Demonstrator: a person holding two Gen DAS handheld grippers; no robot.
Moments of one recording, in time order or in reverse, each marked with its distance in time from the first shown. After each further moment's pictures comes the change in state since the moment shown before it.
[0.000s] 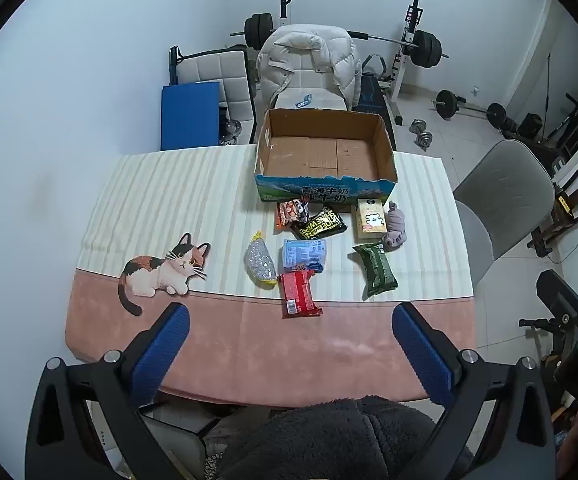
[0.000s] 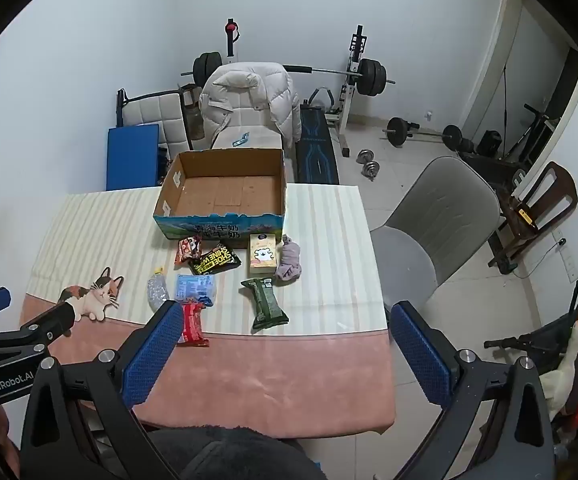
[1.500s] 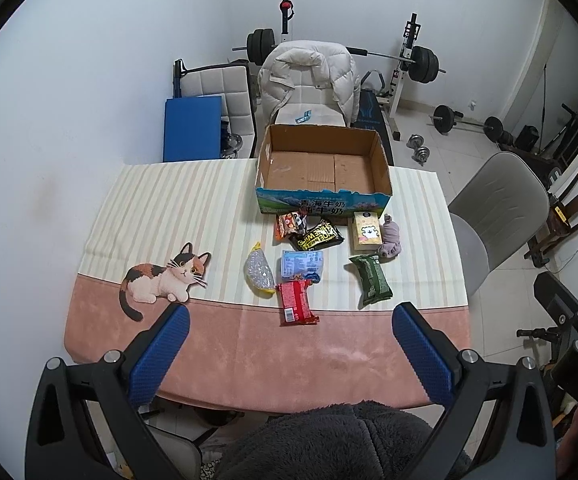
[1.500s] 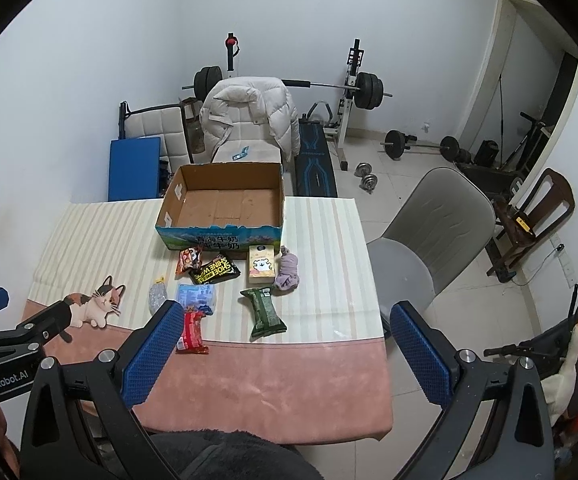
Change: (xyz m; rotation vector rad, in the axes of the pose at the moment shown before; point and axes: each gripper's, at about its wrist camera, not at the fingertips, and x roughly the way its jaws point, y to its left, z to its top) left arm -0.018 -0.003 -0.003 -0.021 -0.058 -0.017; right arm -0.027 -0.005 -0.005 0.010 -0.056 0.009
